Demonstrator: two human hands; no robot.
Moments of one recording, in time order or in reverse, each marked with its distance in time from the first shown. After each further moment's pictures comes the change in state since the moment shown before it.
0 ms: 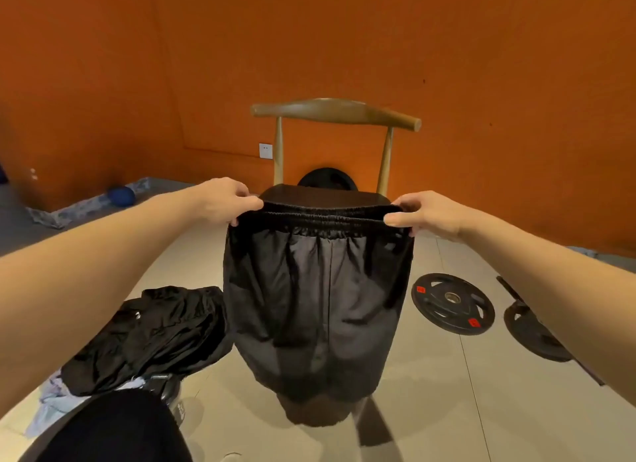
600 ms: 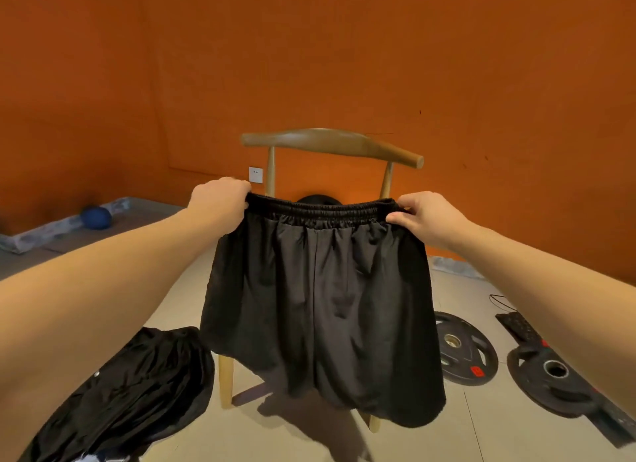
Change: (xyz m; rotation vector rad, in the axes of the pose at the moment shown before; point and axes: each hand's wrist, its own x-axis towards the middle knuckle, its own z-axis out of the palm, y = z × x) left_hand 0.132 -0.004 -0.016 0.516 0.403 0.018; right_hand 0.100 -0.013 -0.041 -0.483 0.305 -0.110
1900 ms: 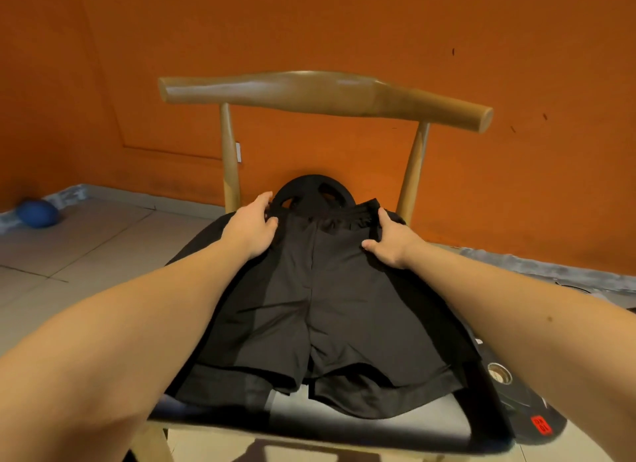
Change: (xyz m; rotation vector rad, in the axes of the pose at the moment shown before) left_hand 0.217 0.080 0.268 -0.712 -0.137 -0.128; right_hand 0.227 0.149 0.227 -0.013 -0.289 0.373
